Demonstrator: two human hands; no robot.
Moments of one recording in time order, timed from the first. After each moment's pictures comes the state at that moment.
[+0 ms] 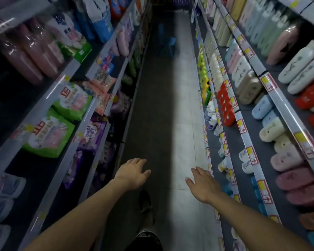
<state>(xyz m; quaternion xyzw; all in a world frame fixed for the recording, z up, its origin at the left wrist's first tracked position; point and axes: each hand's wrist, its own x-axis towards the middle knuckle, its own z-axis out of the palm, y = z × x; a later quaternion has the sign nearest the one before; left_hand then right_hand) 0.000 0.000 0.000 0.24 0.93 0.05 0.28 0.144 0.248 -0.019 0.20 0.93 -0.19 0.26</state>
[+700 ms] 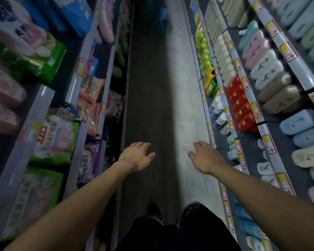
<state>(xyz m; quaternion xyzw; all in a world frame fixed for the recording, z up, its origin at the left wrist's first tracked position) -0.331 0.060 -0.015 0.29 0.90 0.04 0.33 -0.189 0.299 -0.001 0.24 0.92 -0.16 0.26</state>
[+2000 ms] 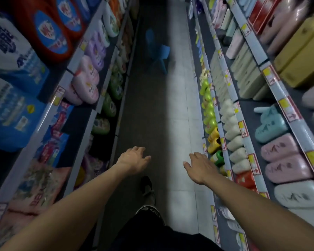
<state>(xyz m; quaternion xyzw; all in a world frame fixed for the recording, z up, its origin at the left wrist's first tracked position) -0.859 0.450 -0.023 0.22 0.92 0.05 0.33 -0.716 0.688 -0.029 0.20 0.93 -0.13 0.27</state>
